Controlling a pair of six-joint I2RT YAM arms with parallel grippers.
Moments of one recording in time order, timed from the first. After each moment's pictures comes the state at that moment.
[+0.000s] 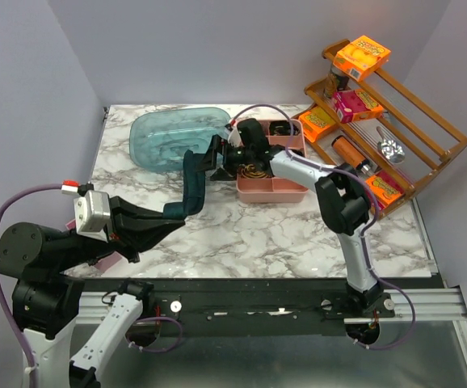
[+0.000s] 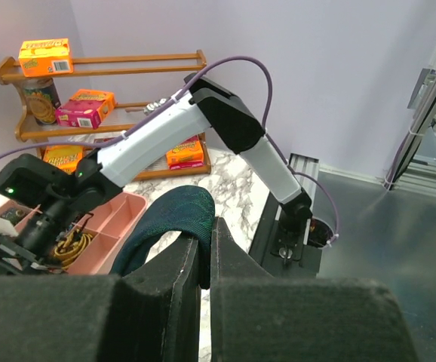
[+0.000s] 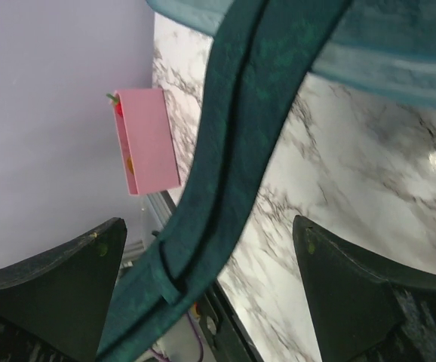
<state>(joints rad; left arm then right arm) -0.26 0.54 1.33 -0.50 0.96 -0.28 0.64 2.17 1.65 -0.04 -0.66 0.88</state>
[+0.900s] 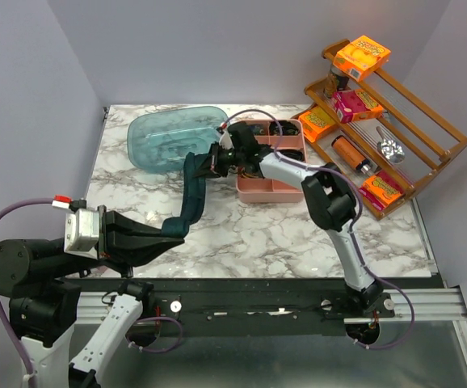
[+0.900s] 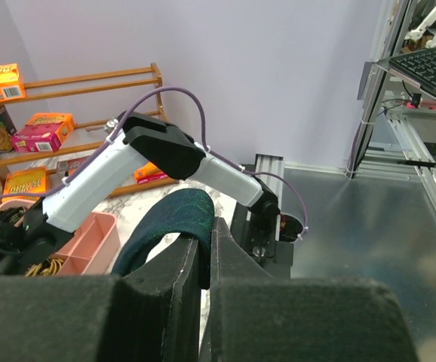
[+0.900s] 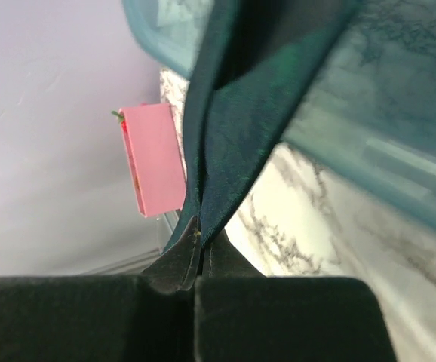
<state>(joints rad) -0.26 0.51 1.32 -0.41 1.09 -0.36 0.67 2.35 1.80 0.02 -0.69 0.98</state>
